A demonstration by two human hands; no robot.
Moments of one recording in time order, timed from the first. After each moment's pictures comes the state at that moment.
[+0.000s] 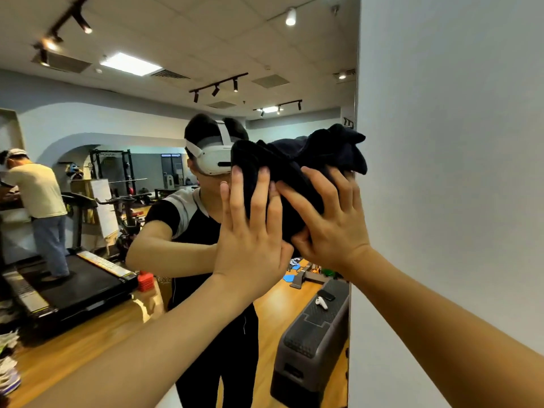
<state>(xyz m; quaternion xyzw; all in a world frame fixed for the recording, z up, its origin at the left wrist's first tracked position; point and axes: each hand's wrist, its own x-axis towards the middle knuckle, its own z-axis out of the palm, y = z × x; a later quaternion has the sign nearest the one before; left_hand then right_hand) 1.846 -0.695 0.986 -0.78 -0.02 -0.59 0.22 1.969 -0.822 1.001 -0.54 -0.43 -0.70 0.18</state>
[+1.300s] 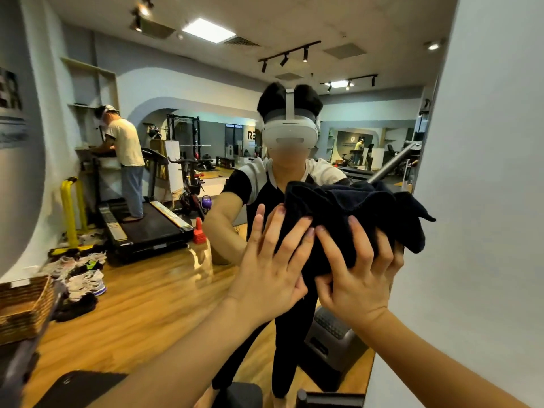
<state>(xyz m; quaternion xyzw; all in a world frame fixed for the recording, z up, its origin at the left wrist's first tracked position) 1.811 -0.677 0.871 -0.81 -0.04 -0.51 0.29 1.946 -0.805 0.853 -0.61 -0.39 -0.65 0.23</state>
